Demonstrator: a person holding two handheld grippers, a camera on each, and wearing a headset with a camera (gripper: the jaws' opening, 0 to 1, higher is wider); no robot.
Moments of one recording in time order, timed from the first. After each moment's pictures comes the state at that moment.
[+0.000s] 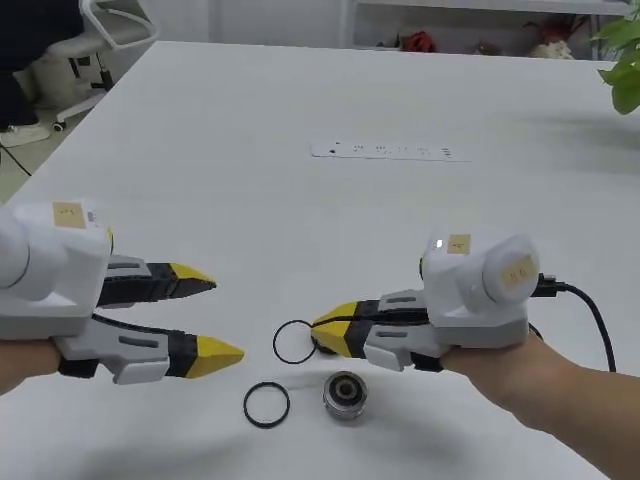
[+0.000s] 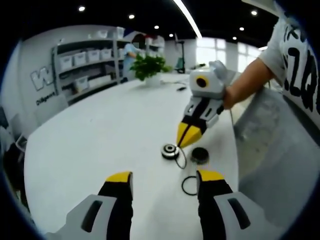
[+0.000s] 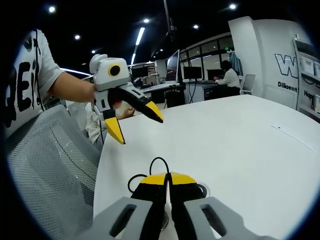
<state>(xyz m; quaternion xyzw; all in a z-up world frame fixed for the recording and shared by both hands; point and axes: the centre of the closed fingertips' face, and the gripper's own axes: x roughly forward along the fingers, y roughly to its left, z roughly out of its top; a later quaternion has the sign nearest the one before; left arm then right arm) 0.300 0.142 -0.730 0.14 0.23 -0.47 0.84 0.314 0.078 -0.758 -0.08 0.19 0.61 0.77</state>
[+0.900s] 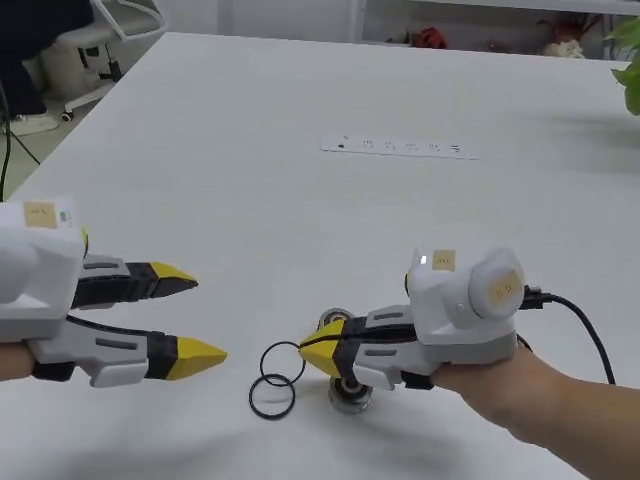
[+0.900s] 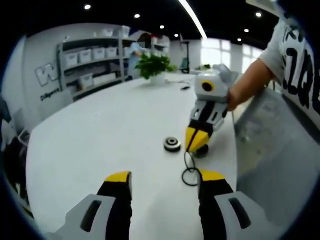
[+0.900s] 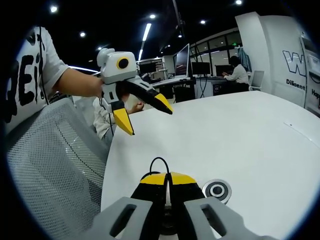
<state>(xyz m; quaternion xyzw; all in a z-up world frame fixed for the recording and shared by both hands) 0.292 0.158 -0.733 0.13 0.23 -0.45 0.85 0.291 0.092 -0.771 -0.09 0.21 0.63 0.74</state>
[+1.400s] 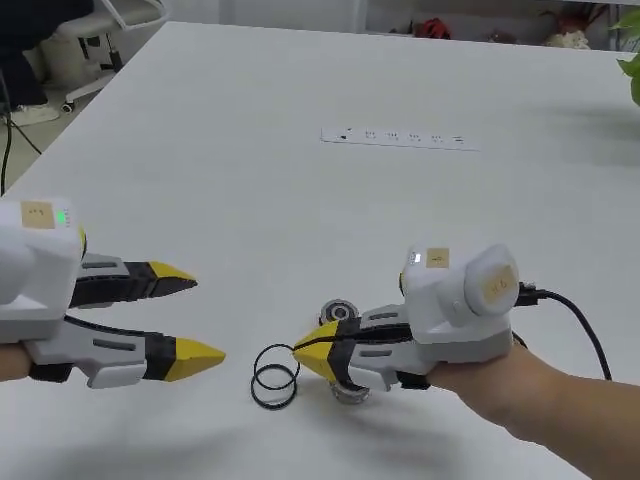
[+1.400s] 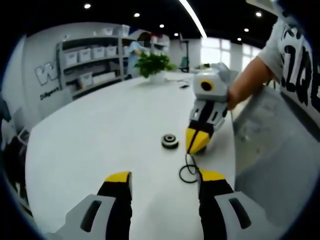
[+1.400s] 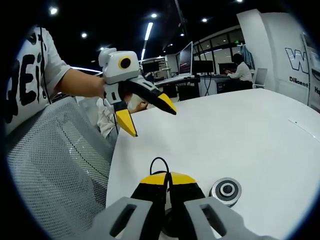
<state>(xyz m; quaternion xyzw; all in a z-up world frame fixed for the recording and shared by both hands) 0.285 0.160 -0.738 0.13 0.24 -0.46 0.85 0.278 0.099 -0.775 -0.08 0.22 0.65 0.73</state>
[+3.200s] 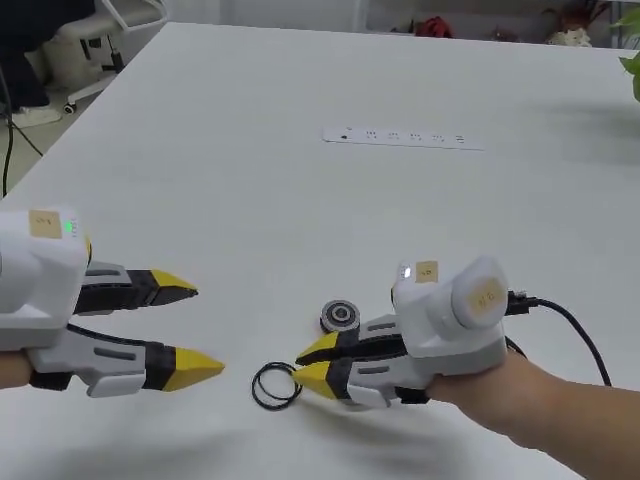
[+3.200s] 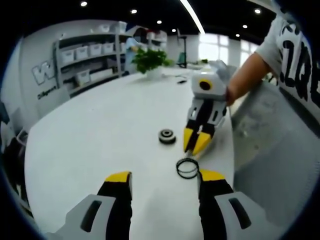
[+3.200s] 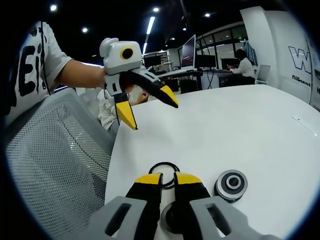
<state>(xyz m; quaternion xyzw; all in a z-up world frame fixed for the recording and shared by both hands) 0.281 0.159 -0.746 0.14 0.25 -0.46 0.84 0.273 0.096 -0.789 -0.10 0.23 0.65 0.72</state>
